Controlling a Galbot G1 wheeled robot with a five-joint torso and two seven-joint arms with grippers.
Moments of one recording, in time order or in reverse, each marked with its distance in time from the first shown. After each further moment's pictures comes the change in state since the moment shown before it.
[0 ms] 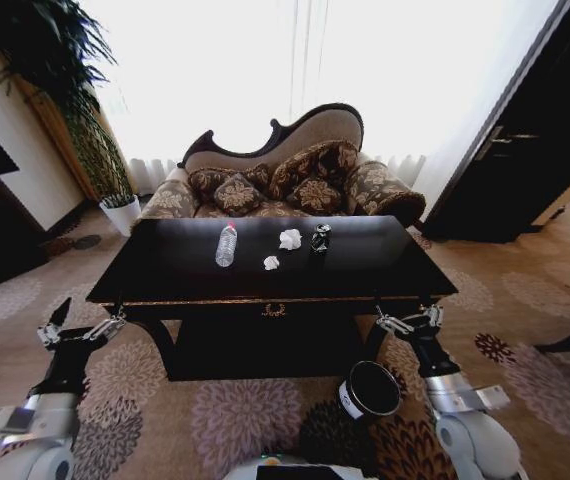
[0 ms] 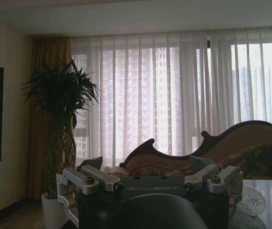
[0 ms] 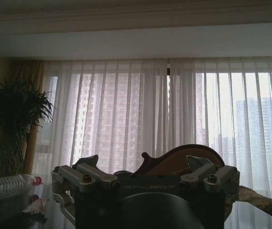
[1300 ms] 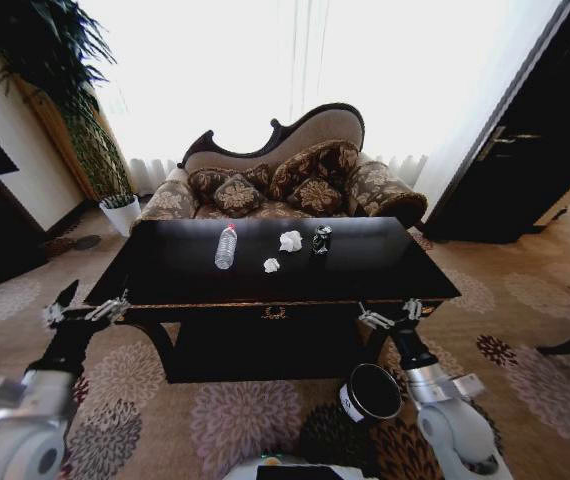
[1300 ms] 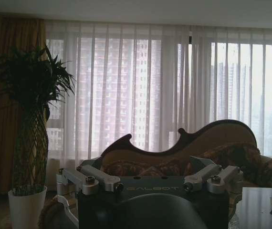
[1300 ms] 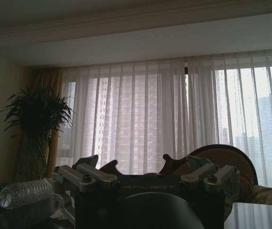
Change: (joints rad) left arm -0.073 0.277 -0.017 -0.071 -0.233 0.235 -0.141; right arm 0.061 -0.026 -0.137 -0.016 -0.038 0.005 0.022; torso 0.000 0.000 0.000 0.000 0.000
